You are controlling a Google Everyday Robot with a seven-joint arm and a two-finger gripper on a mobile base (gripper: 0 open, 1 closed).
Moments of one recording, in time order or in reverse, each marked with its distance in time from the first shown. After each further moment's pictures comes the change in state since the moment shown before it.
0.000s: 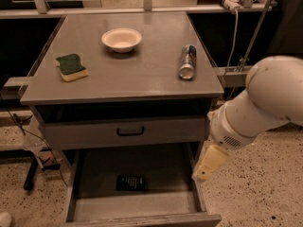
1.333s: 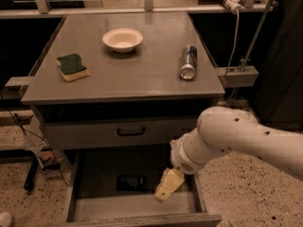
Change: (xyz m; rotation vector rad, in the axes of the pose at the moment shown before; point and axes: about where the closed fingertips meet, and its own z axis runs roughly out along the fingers) arm -0.041 0.051 0.139 -0.166 -0.128 0.009
